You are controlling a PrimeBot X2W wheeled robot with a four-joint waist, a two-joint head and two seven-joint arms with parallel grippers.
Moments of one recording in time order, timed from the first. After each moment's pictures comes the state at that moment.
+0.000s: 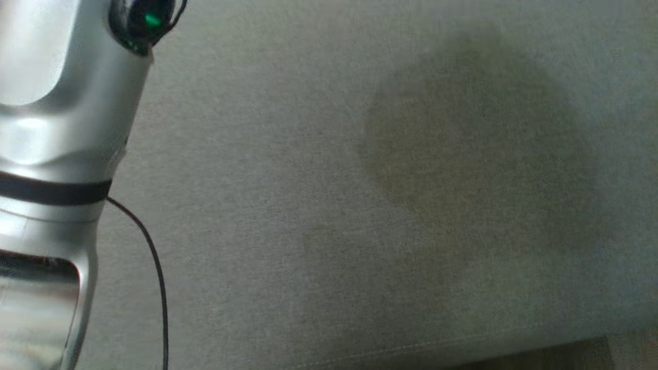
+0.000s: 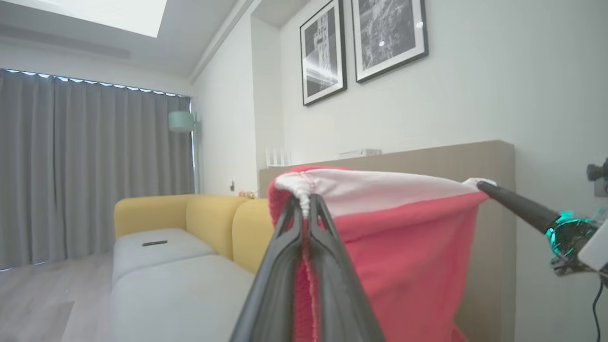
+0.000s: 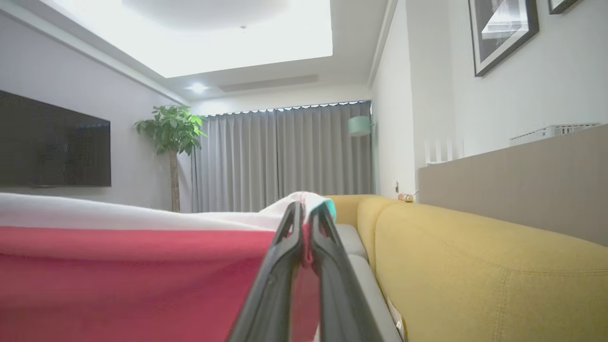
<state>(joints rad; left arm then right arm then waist) -1.20 0.21 -0.55 0.44 -0.56 -0.13 -0.26 -1.25 -0.48 0.45 0.66 0.70 0.12 -0.26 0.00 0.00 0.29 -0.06</state>
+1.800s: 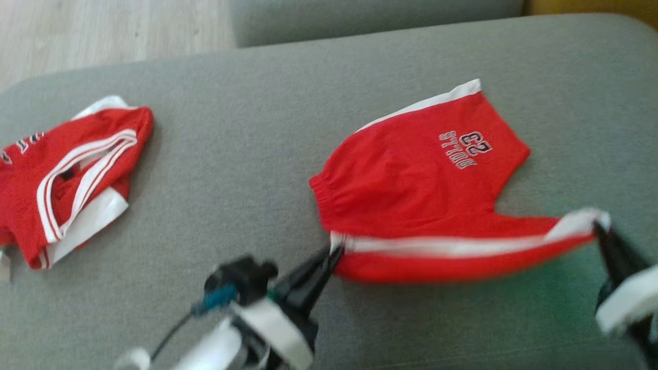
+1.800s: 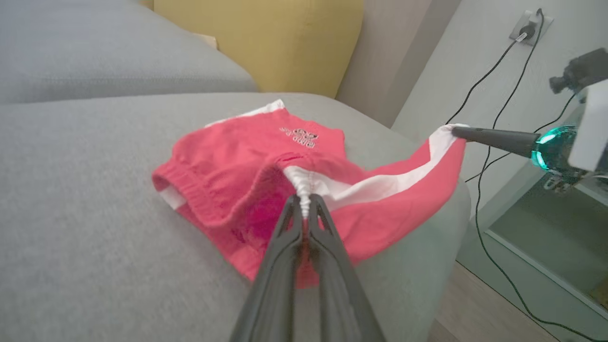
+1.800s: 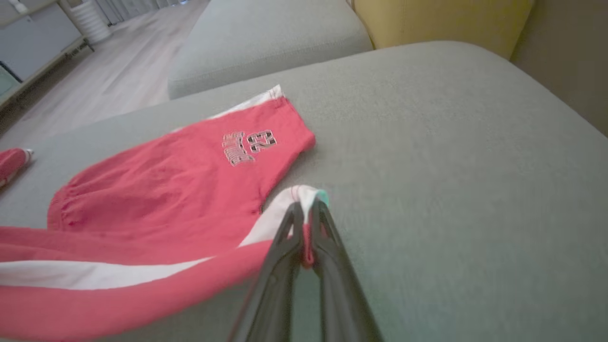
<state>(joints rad) -0.19 0.24 -0.79 0.21 -0.52 -0.13 -0.26 0.17 -0.22 -0.15 -0.16 0.44 0.12 0.40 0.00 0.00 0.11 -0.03</state>
